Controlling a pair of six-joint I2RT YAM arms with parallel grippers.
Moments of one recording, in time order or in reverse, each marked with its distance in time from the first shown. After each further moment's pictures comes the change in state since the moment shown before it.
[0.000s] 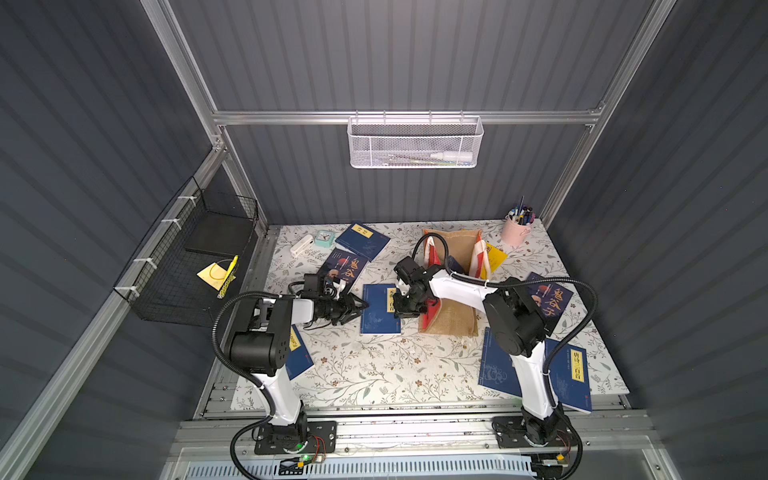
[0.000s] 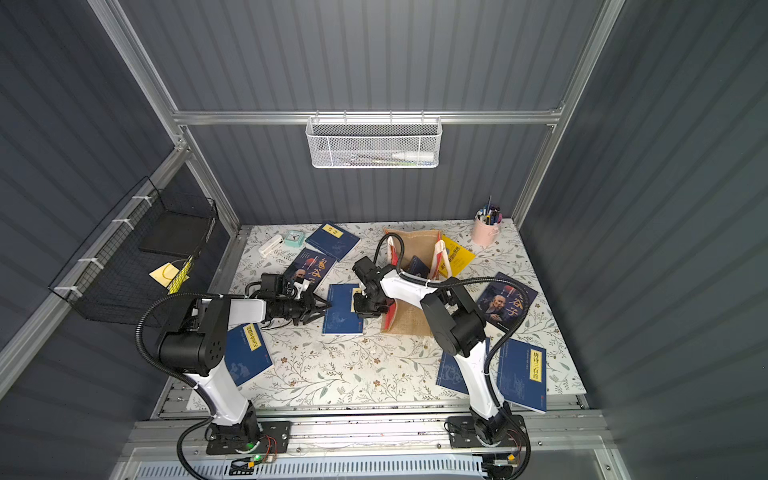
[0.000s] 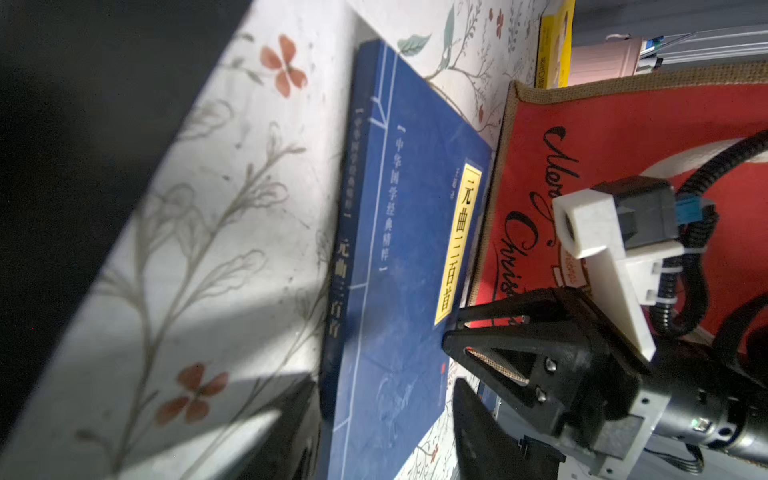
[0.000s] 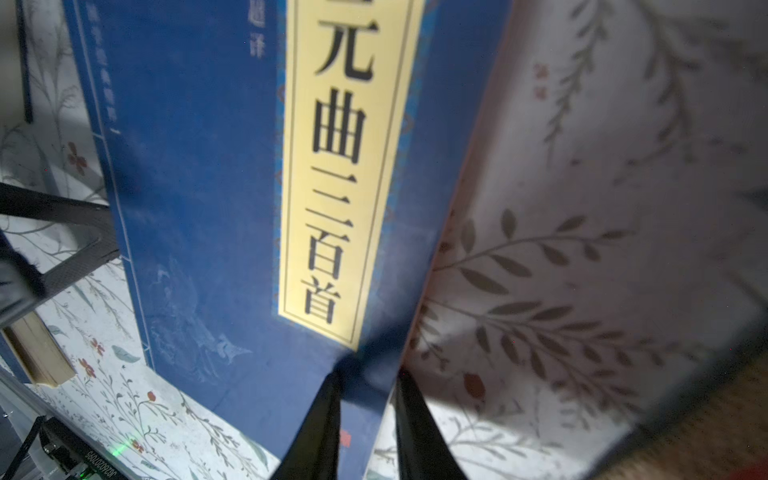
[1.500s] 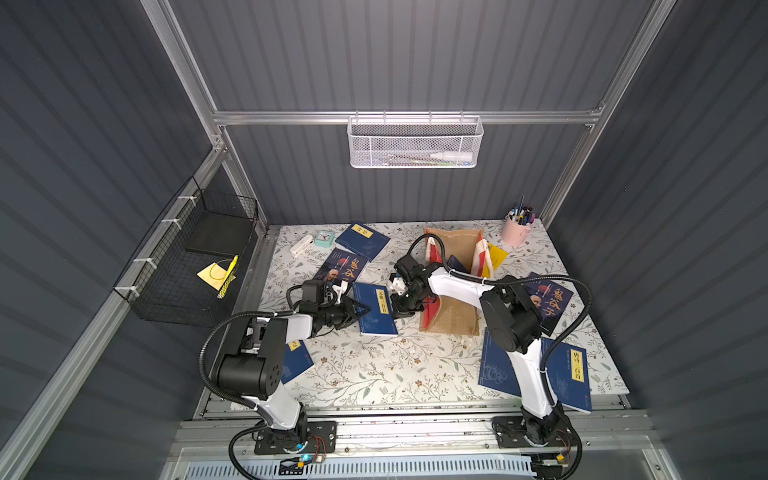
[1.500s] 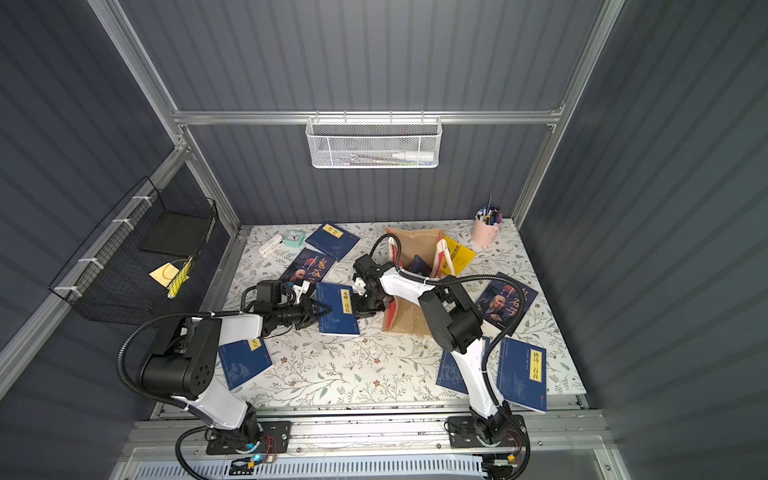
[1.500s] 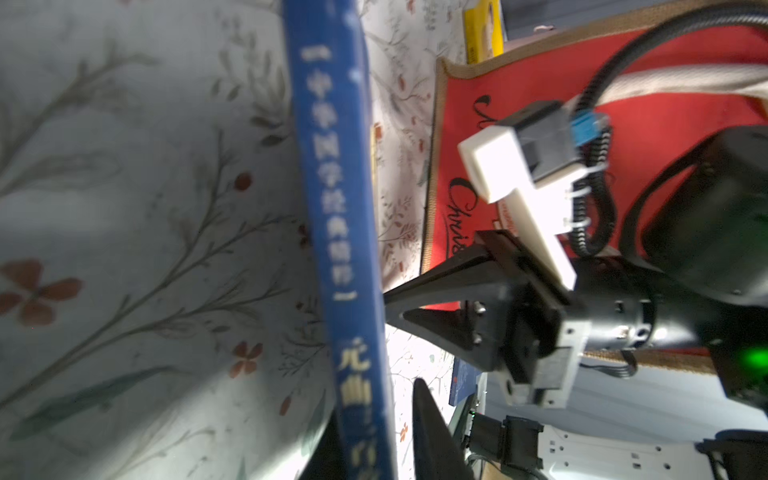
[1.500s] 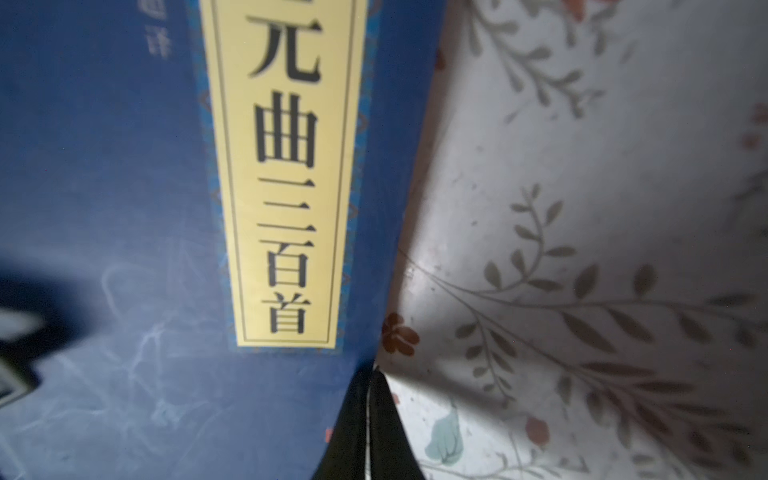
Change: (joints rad) left arm -0.035 -0.190 -0.150 0.135 0.006 -0.073; right arm -0.020 0.043 0.050 -0.022 -0.135 -0.166
